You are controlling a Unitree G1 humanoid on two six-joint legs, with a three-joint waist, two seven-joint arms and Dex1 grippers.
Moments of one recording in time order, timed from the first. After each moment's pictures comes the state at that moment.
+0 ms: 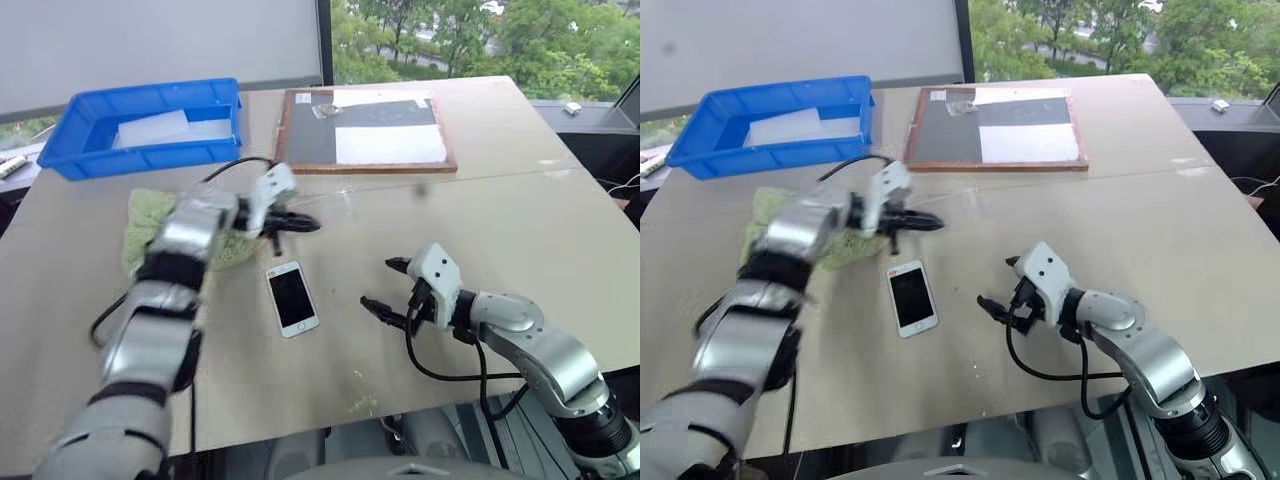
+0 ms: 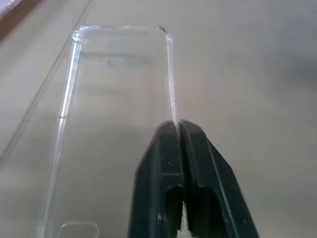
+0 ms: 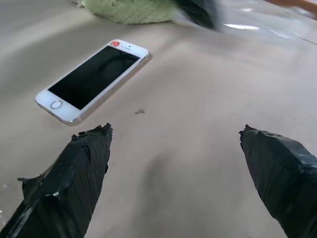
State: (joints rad) left arm -0.74 0.69 -0.12 0.42 -0.11 0.38 -1.33; right arm -0.19 -0.49 0.29 -0.54 0.35 0.70 0.55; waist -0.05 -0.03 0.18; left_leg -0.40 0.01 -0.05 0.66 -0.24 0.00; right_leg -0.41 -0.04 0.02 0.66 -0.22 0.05
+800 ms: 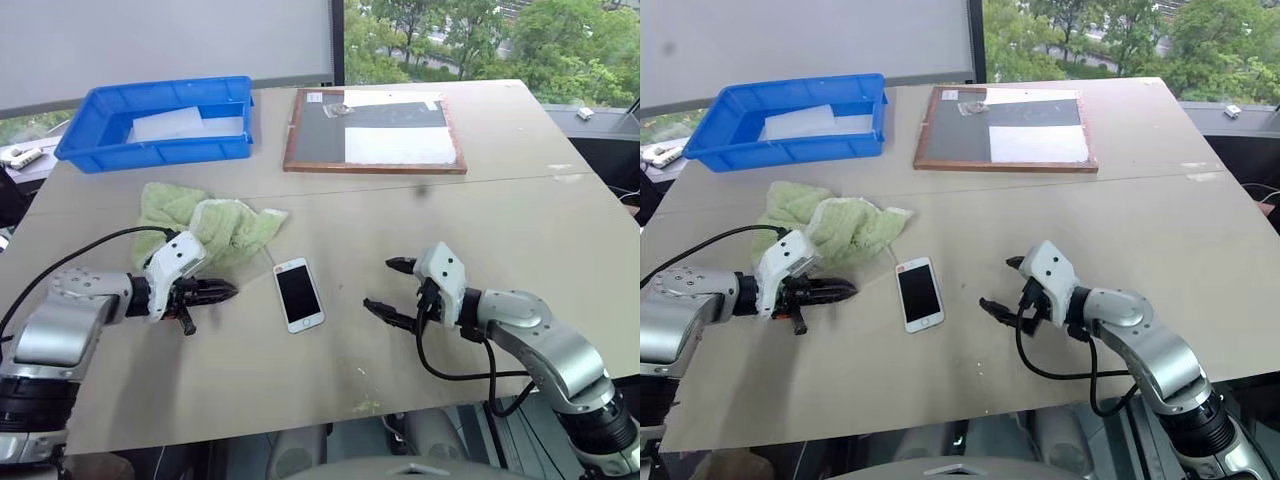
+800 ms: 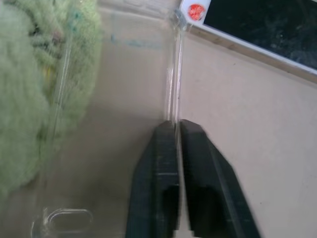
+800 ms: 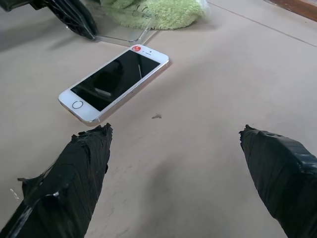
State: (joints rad) left arm -0.12 0.98 0.17 -0.06 -0.31 0.62 -1.16; right arm -0.18 -0.50 0.26 -0.53 0.36 0.66 0.63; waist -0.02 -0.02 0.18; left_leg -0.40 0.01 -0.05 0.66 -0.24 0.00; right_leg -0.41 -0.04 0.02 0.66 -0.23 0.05
